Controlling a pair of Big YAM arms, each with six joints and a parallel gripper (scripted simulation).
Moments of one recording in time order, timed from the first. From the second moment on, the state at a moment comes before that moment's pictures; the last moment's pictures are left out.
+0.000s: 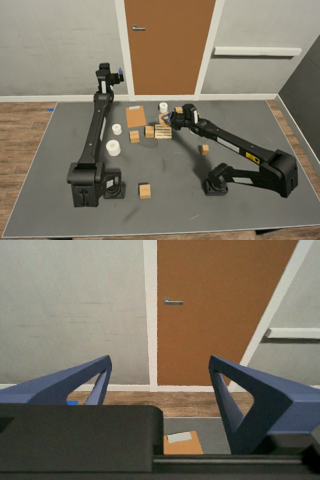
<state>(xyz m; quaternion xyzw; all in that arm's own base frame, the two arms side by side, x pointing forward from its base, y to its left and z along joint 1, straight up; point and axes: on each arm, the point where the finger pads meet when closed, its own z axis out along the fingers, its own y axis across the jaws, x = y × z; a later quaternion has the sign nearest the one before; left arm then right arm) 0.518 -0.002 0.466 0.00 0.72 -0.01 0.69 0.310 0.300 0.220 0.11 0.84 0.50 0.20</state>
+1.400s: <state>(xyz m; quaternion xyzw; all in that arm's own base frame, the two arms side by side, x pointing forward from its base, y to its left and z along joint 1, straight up) 0.513 -0.063 0.413 -0.08 0.71 -0.16 0.68 0.310 0.299 0.221 0.14 0.80 0.55 0.19</state>
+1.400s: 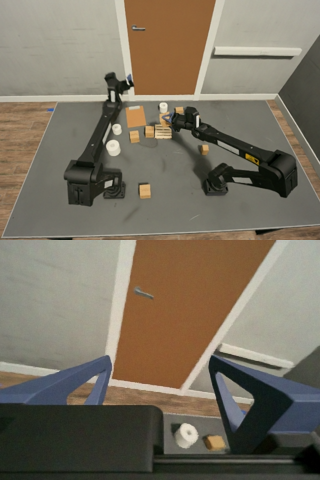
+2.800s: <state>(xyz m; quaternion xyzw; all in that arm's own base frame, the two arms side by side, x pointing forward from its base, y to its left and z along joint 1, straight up) 0.358 -0.216 0.256 -0.37 0.52 -0.70 0.33 0.310 0.299 0.221 0.14 0.80 0.55 0.19</state>
